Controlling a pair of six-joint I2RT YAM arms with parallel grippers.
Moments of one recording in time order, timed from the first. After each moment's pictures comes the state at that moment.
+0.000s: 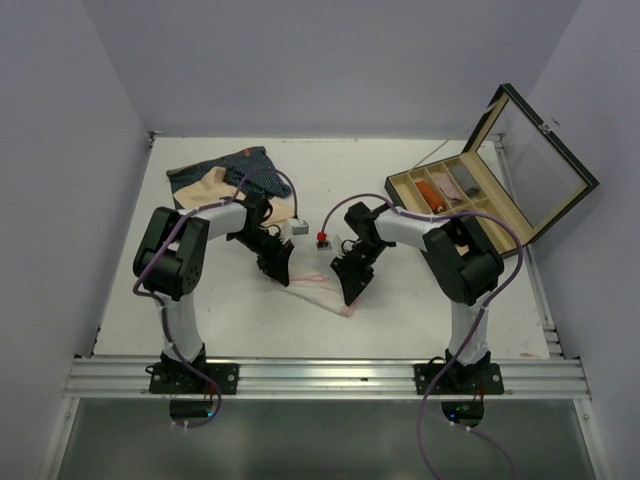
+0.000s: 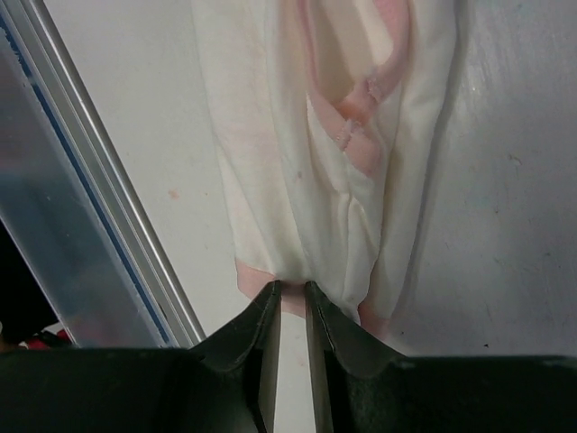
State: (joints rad) left arm -0.33 1.93 1.14 -0.78 0.81 0.67; right arm 0.58 1.98 1.24 -0.88 -0.69 -0.42
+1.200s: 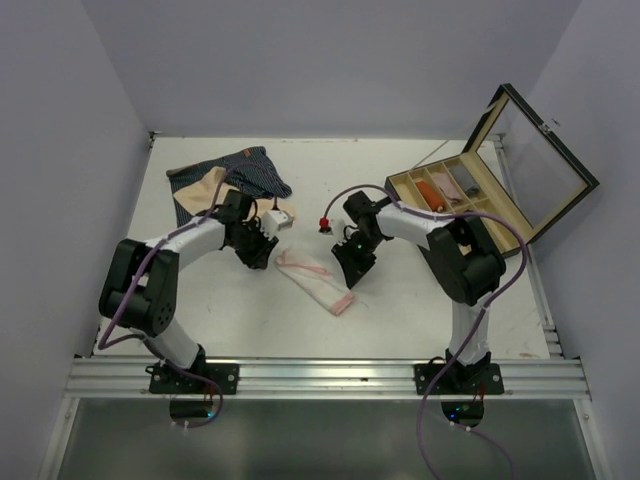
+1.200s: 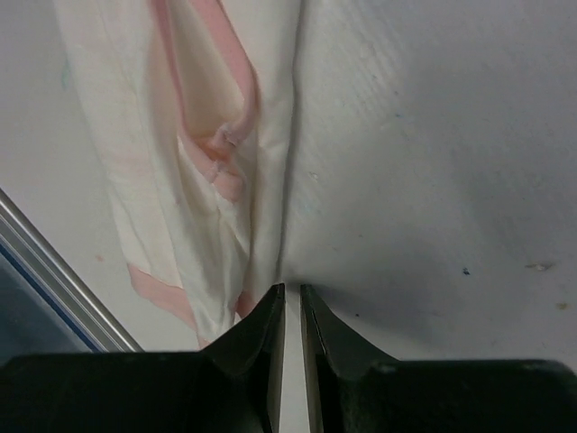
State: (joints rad) left arm -0.28 1.63 0.95 -0.52 0.38 0.52; right arm 0.57 1.97 1.30 -0.80 -0.47 -0.24
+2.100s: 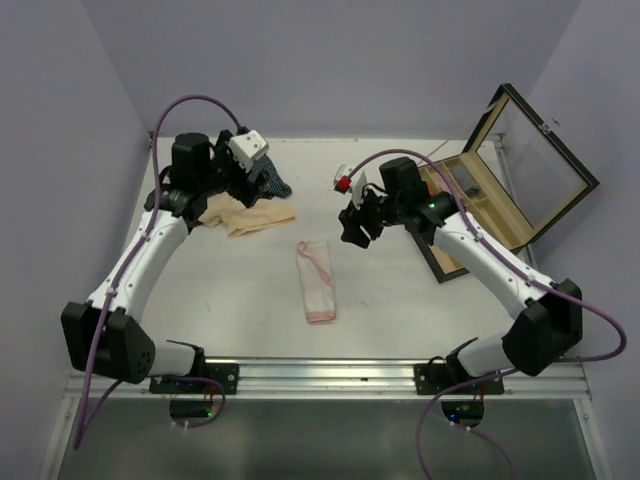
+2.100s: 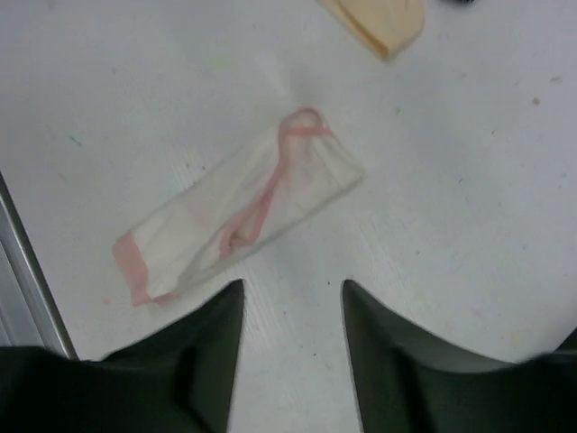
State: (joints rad) left arm -0.20 1.43 1.23 -0.36 0.42 0.47; right arm 0.55 1.48 1.25 -0.62 -0.44 -0.32
